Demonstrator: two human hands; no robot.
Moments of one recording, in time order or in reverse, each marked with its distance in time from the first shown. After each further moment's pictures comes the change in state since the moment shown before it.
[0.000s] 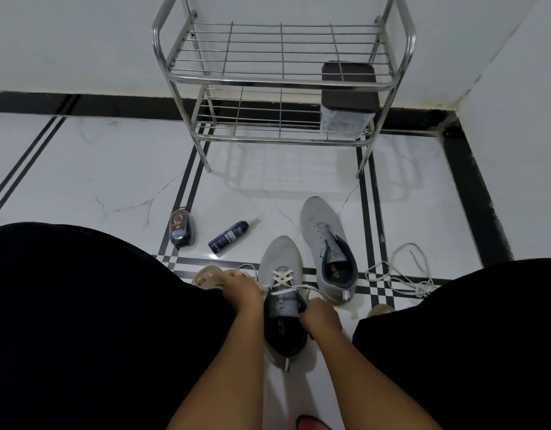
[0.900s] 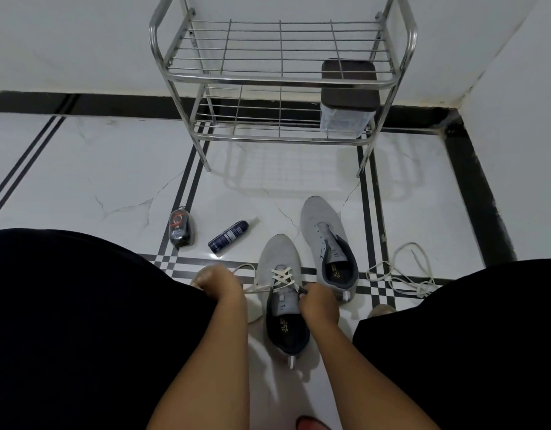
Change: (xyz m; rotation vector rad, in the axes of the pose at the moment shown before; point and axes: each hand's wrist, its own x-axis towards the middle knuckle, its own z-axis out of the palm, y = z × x) left_hand 0.050 -0.004 -0.007 -0.189 -0.002 -0.172; right_hand 0.011 -0.011 -0.010 0.074 0.182 -0.125
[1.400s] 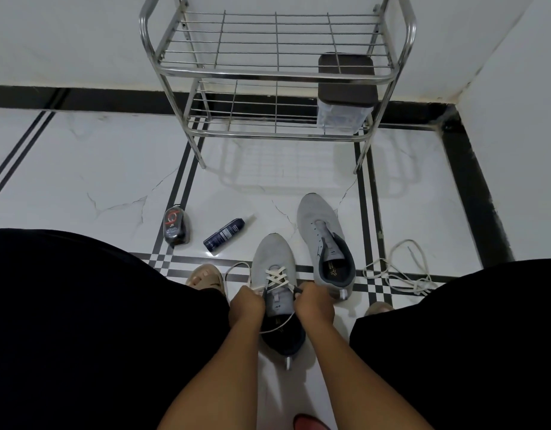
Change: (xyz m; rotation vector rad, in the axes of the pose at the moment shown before) left_hand -0.023 -0.045 0.009 1.009 -0.326 0.161; right_hand -0.002 -0.002 -0.001 -0.035 -0.019 -0.003
